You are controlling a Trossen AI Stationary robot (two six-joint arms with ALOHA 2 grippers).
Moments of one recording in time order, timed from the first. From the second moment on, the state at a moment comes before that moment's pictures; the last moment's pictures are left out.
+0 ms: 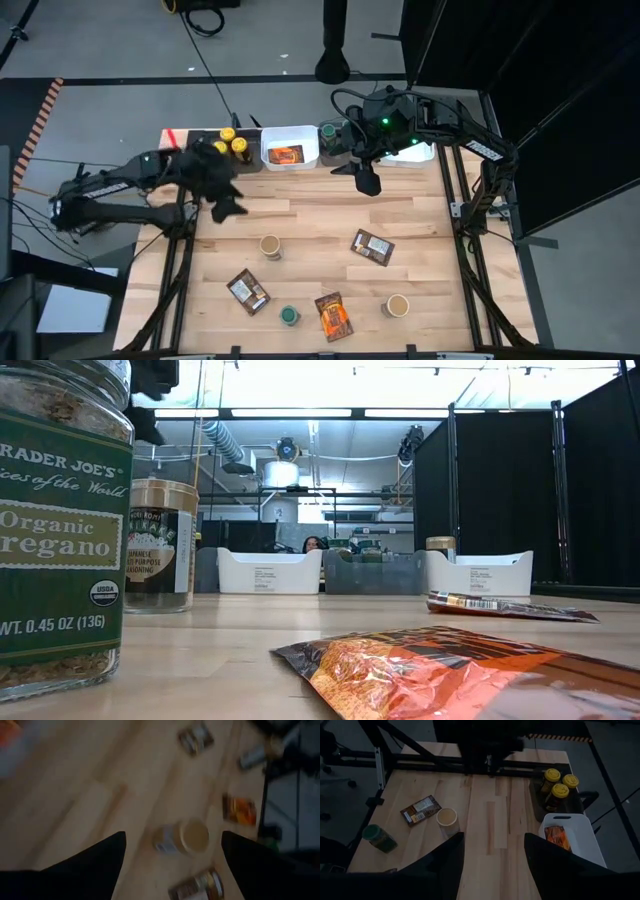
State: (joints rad) left arm 0.29 0.83 0.95 -0.96 0.29 -0.36; right arm -0.12 1.78 2.36 -1.24 -0.15 -0.12
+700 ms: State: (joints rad) left arm -0.62 1.25 0.95 -0.97 0.11 -0.64; right arm -0.12 1.78 2.36 -1.24 -0.15 -0.12
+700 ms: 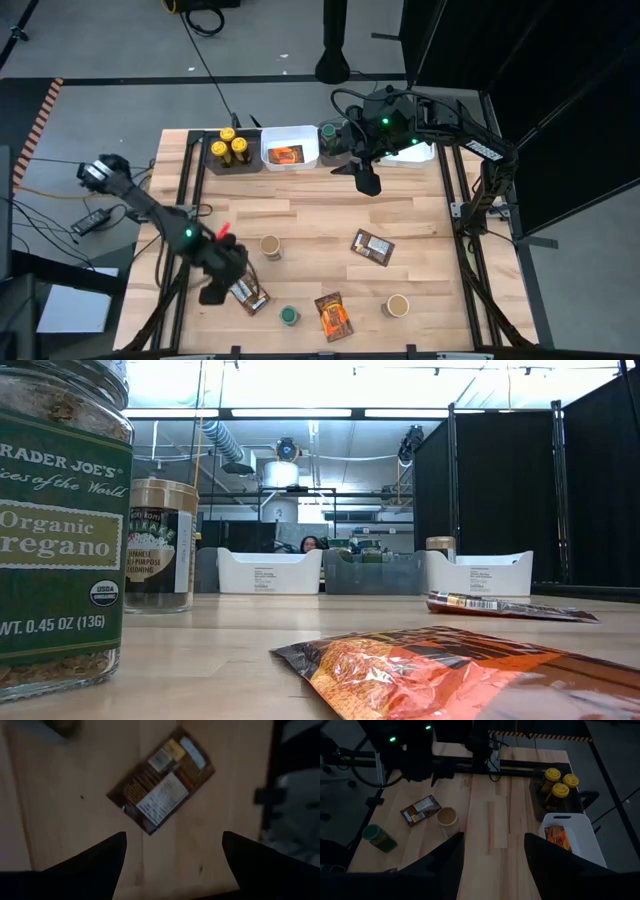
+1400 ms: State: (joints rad) left arm -0.89 1.60 0.95 -0.77 -0.19 -0.79; right arm -0.12 1.78 2.36 -1.24 -0.17 -0.12
